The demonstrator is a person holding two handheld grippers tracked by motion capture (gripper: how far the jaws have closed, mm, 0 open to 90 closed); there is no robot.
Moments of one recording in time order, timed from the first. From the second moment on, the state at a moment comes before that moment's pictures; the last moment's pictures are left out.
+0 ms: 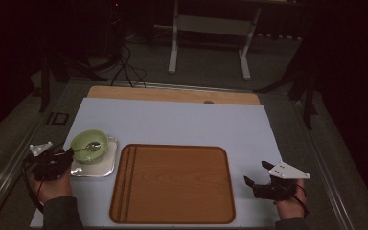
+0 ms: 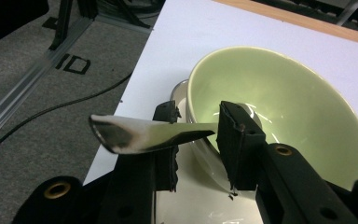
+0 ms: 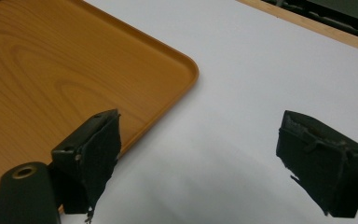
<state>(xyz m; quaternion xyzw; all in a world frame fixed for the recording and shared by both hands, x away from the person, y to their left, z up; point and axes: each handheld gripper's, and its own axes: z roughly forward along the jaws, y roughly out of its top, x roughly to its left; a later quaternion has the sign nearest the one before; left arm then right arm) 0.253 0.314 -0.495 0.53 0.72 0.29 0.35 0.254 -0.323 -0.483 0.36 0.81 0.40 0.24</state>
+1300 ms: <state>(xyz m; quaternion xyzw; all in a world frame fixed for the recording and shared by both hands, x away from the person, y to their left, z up) 0.255 0.318 -0.475 0.52 0.68 0.32 0.40 0.254 -0.322 -0.484 0.36 0.81 0.40 0.24</state>
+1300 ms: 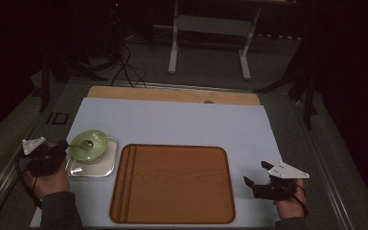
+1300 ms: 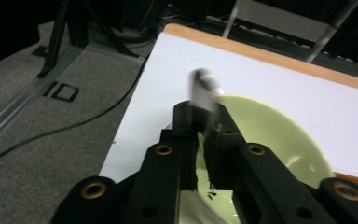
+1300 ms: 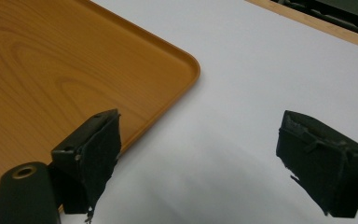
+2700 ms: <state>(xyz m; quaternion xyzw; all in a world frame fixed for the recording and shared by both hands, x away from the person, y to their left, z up) 0.224 0.265 -0.411 0.61 0.56 0.32 0.46 0.253 -0.324 -0.482 0.36 0.81 0.40 0.24</state>
